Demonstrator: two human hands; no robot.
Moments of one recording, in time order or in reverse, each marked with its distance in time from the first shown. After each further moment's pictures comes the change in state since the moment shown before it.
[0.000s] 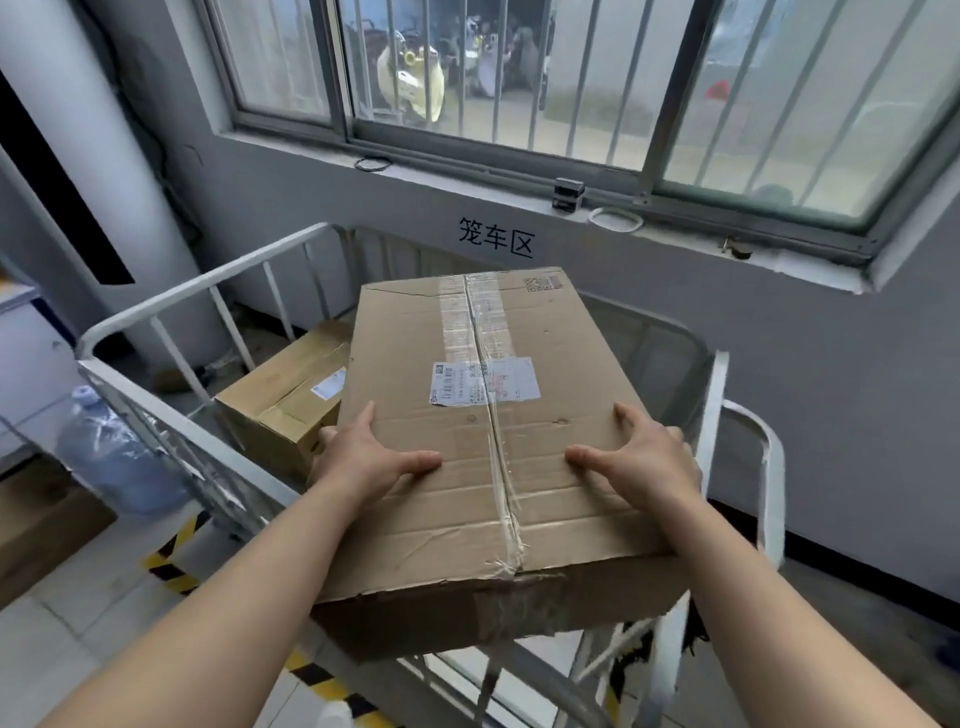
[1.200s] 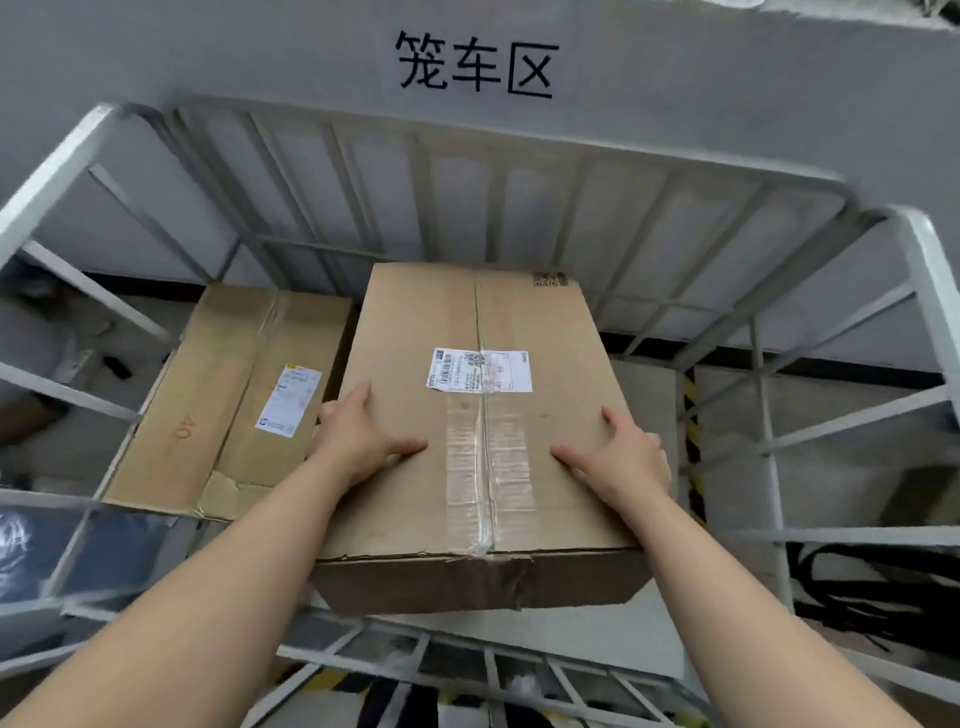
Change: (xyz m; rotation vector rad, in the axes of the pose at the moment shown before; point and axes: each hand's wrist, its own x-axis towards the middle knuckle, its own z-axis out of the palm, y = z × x) left_hand 0.478 -0.055 0.037 0.297 -0.429 0.056; right_hand 0.255 -0.138 0.284 0.102 -0.102 0.594
